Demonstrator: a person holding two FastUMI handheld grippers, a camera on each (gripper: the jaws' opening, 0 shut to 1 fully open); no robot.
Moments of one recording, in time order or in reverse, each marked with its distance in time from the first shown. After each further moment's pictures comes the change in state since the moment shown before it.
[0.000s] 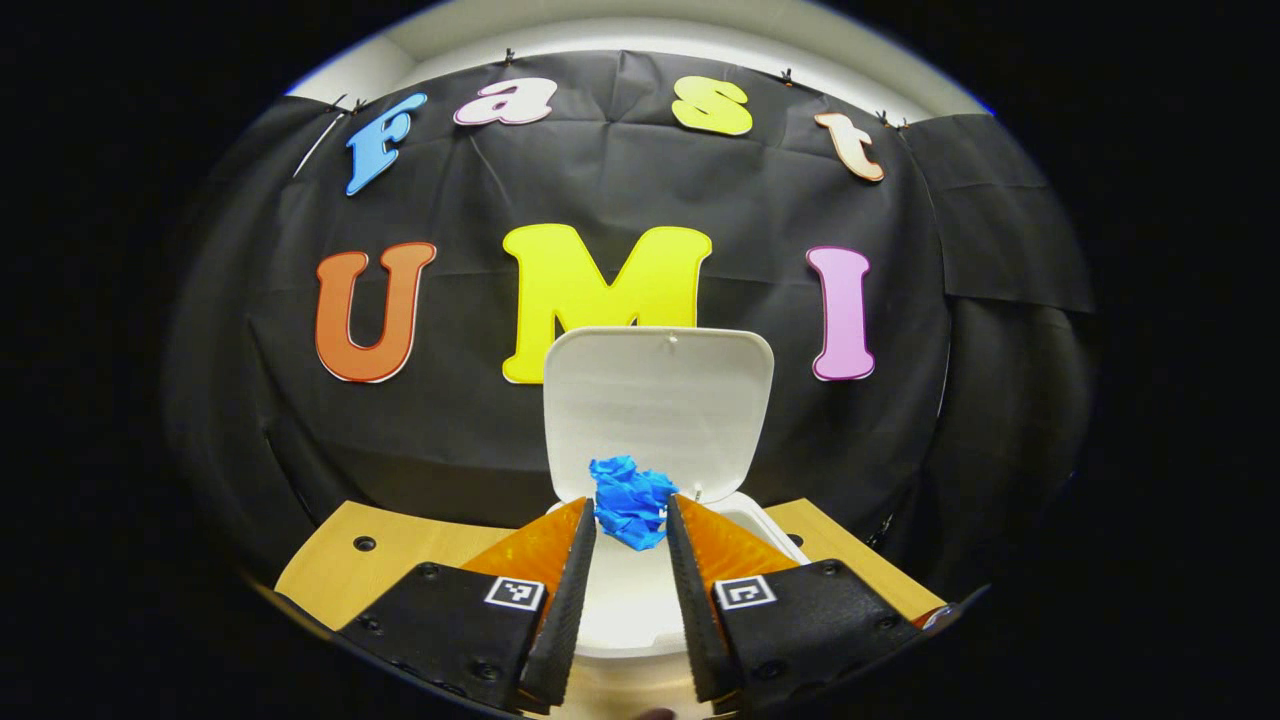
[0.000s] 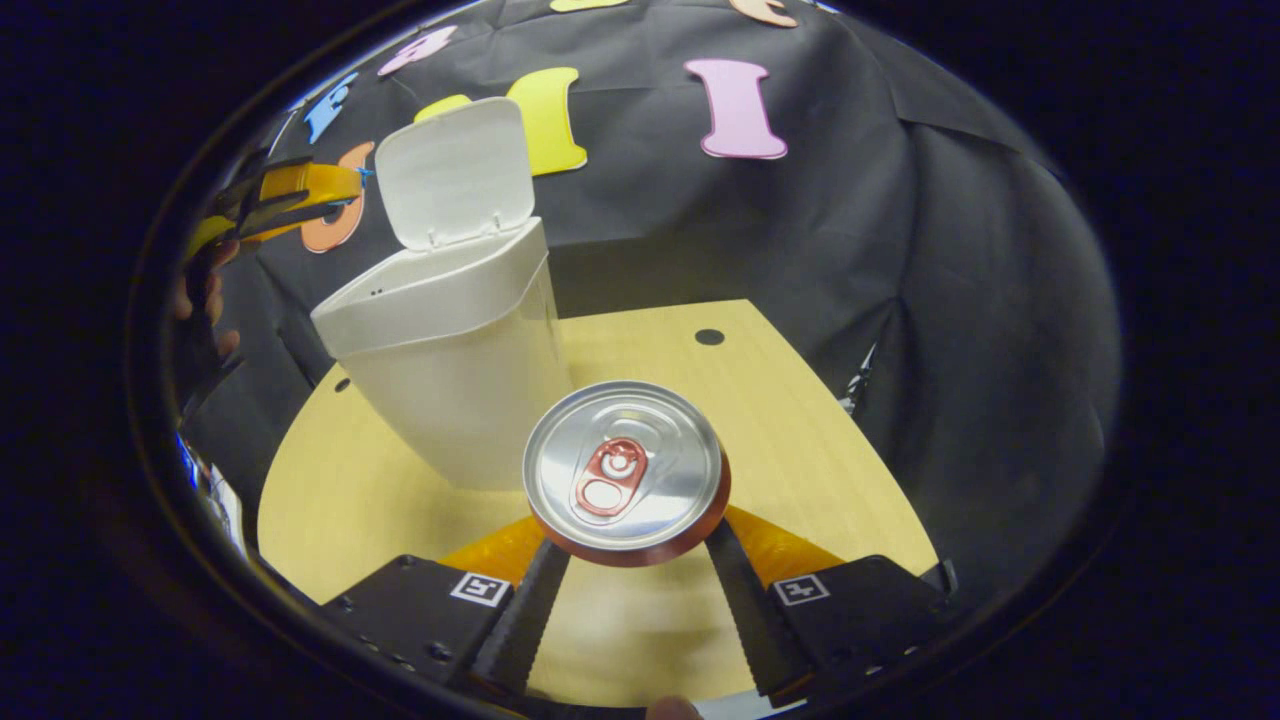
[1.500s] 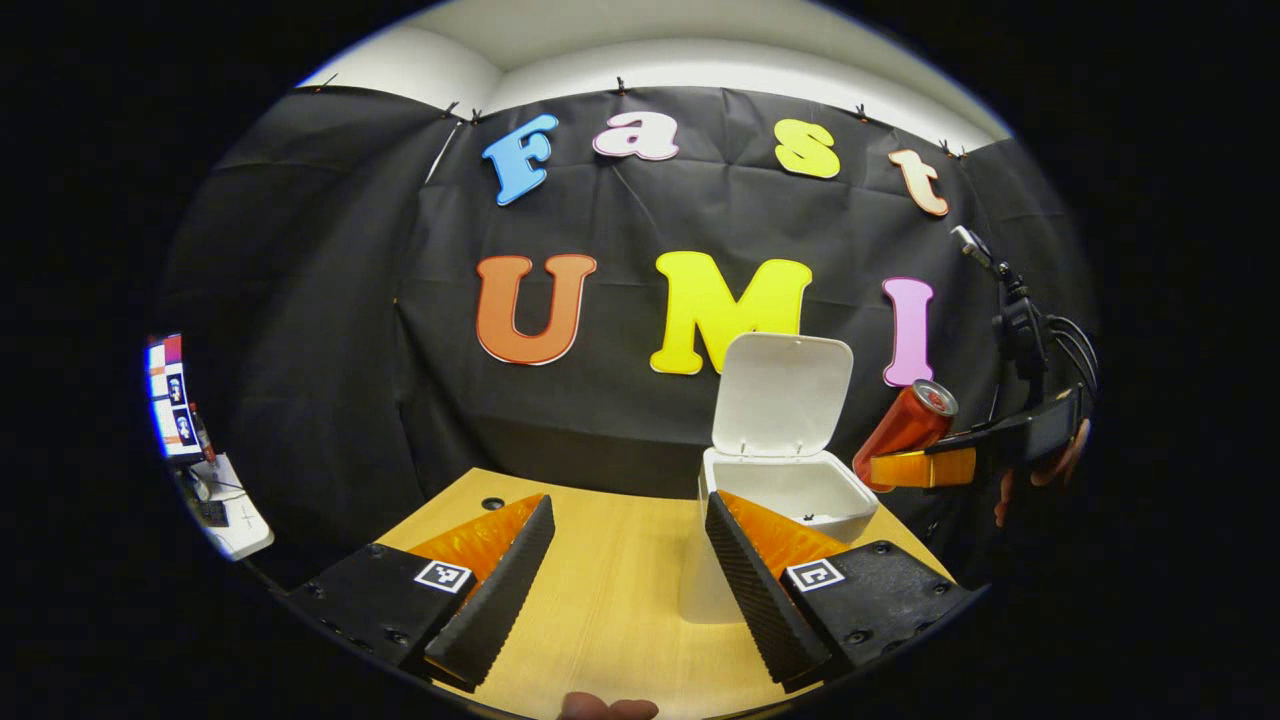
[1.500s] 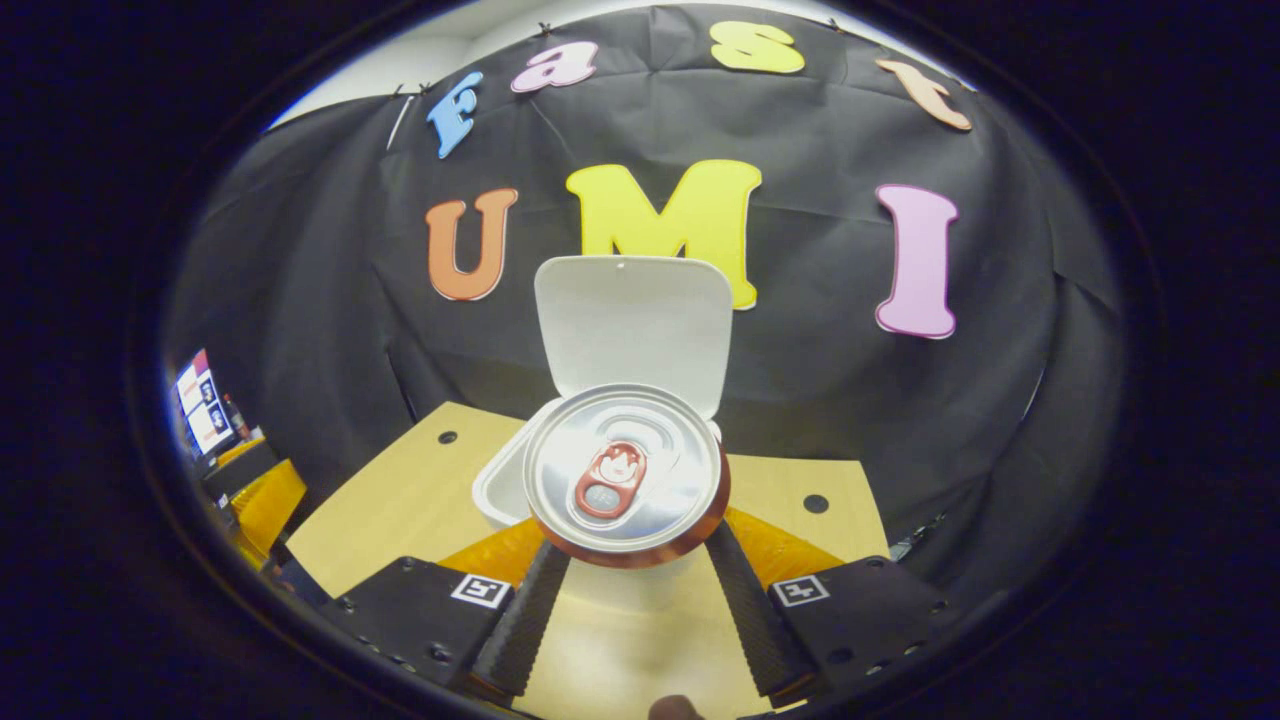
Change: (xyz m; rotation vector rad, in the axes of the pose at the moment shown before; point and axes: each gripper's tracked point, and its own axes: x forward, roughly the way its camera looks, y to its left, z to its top) left arm -0.189 0.112 -0.022 -0.072 -0.041 0.295; right arm -0.034 0.149 0.194 -0.279 -0.196 0.289
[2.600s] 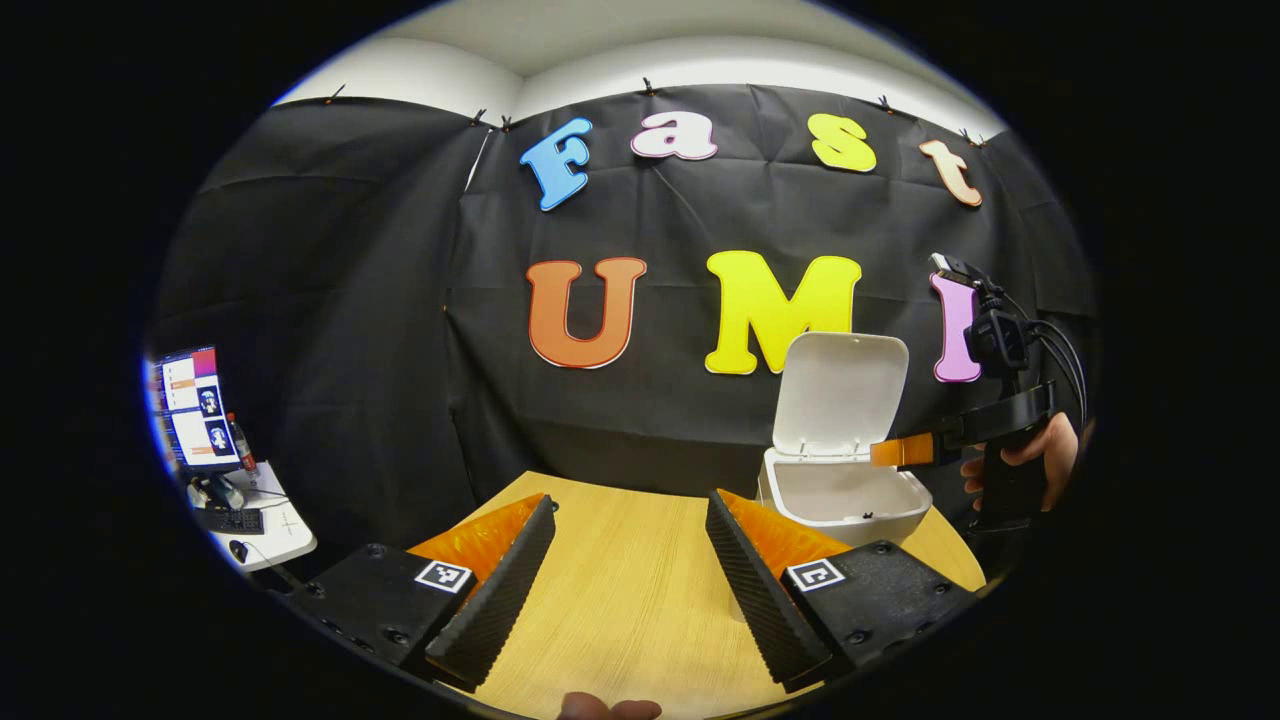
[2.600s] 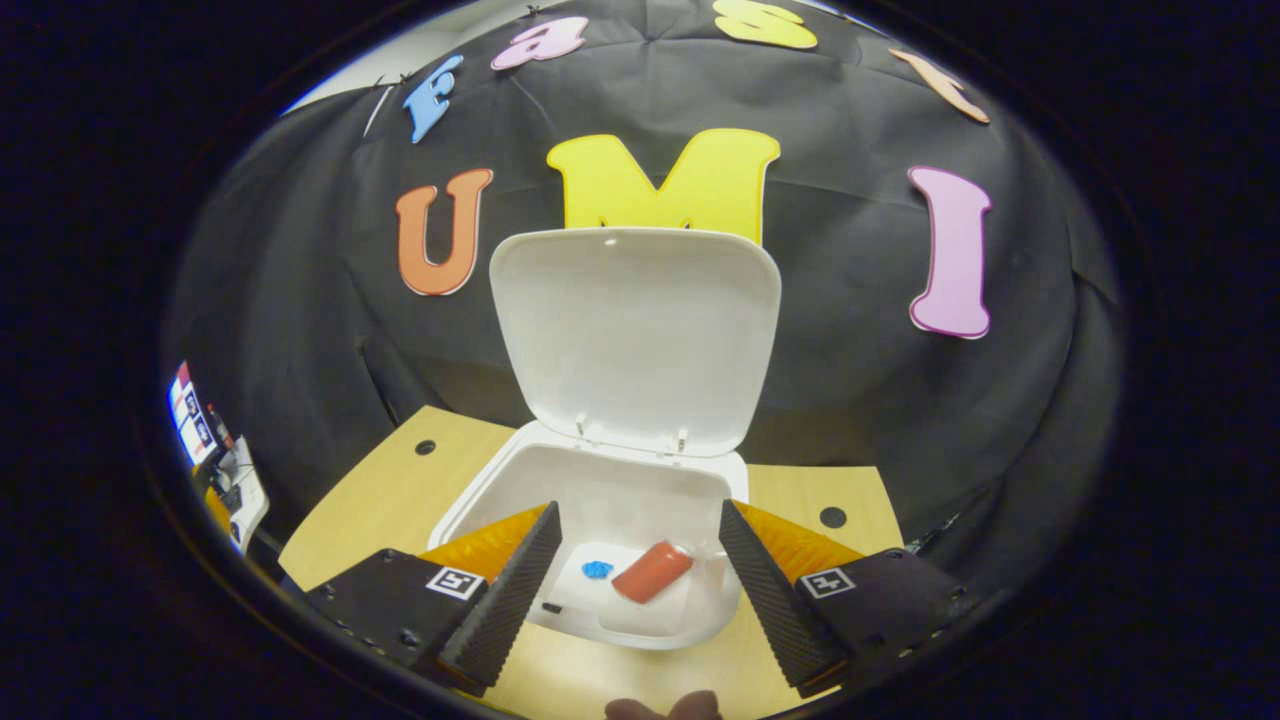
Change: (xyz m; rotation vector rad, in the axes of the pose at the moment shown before) left arm 0.001 0.028 0.000 0.023 0.018 0.121; right arm 0.070 -0.003 0.021 0.023 0.015 -0.046
